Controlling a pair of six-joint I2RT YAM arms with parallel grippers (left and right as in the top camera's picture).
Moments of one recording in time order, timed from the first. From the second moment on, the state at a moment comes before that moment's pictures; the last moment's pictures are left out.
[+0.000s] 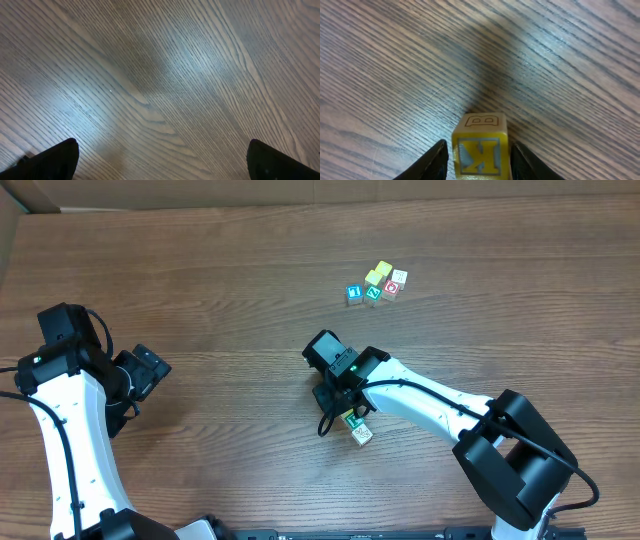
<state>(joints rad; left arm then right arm) 0.46 1.43 1.25 -1.20 0.03 -0.49 0.81 1.92 1.26 -0.65 -0.02 0.28</state>
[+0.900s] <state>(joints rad) 0.46 1.43 1.25 -1.20 0.03 -0.49 0.81 1.92 1.30 -0.71 0.01 0.27</state>
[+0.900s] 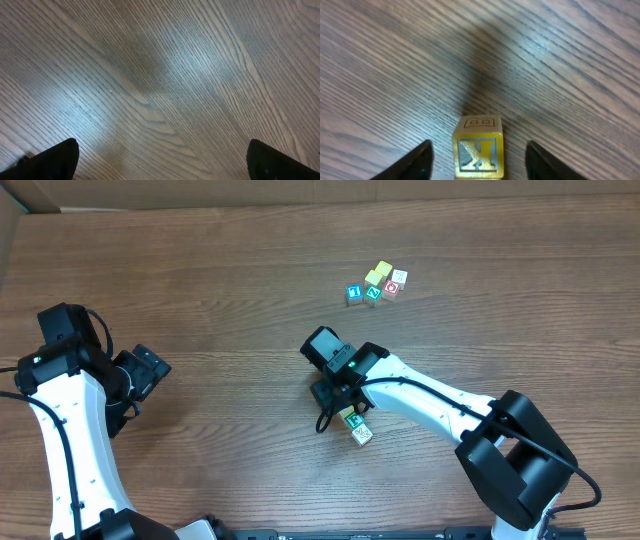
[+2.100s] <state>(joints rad) 0.46 1.43 1.25 -1.20 0.03 -0.49 0.43 1.92 1.35 -1.20 -0.26 0.28</state>
